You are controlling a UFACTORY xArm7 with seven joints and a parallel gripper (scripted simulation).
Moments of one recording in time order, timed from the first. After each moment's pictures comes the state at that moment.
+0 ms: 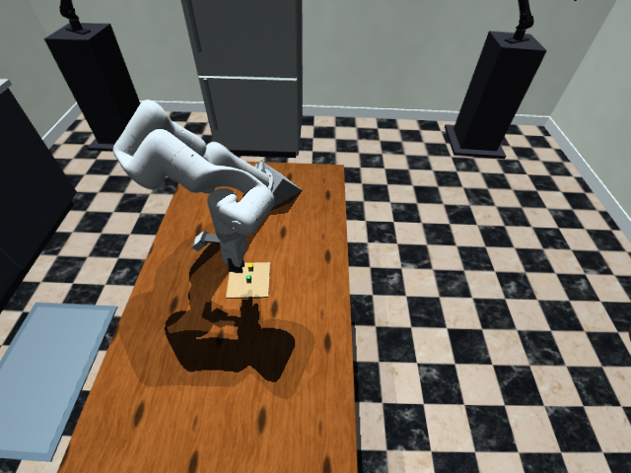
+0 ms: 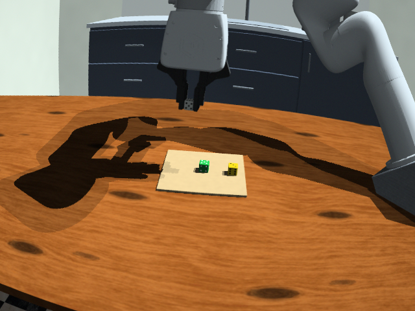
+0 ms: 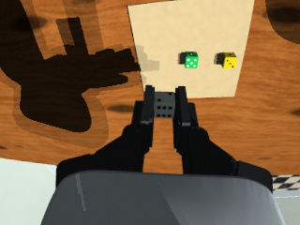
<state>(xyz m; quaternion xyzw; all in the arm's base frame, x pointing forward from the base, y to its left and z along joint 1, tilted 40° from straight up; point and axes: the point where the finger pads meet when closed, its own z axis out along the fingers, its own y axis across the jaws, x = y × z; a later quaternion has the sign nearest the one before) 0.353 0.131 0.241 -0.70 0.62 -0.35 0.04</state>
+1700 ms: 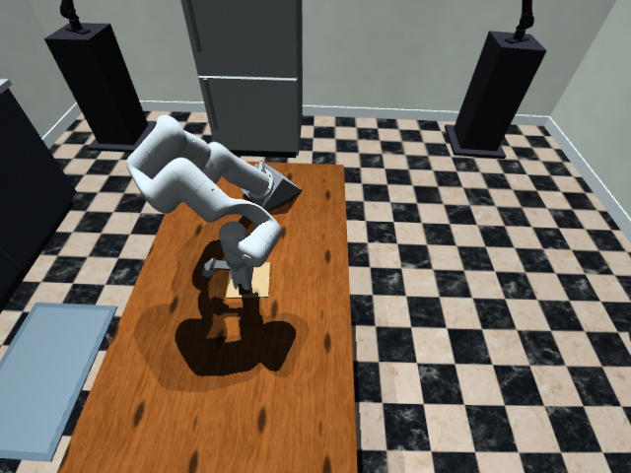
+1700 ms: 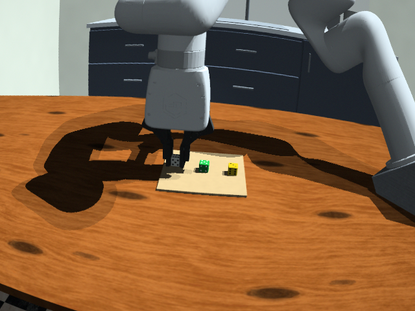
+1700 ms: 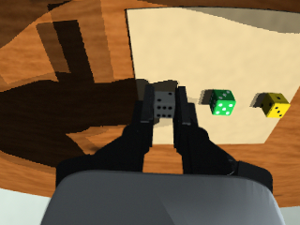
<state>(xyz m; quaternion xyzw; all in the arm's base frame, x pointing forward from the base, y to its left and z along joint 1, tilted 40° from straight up) 0.417 0.111 0.168 -0.72 0.60 -0.34 0.02</state>
